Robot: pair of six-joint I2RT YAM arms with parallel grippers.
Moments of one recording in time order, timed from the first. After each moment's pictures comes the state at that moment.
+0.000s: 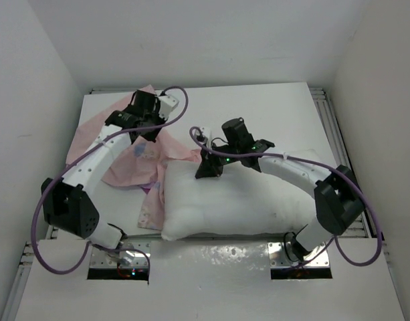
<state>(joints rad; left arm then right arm) -0.33 1.51 1.40 -0.76 -0.08 0.31 0.67 1.57 1.05 -0.19 -0.77 -0.18</state>
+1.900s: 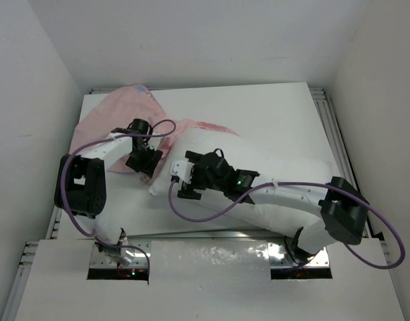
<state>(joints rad) -0.16 1.65 1.06 -0.79 0.04 0.25 1.01 1.49 0.92 0.07 -0.04 -0.51</state>
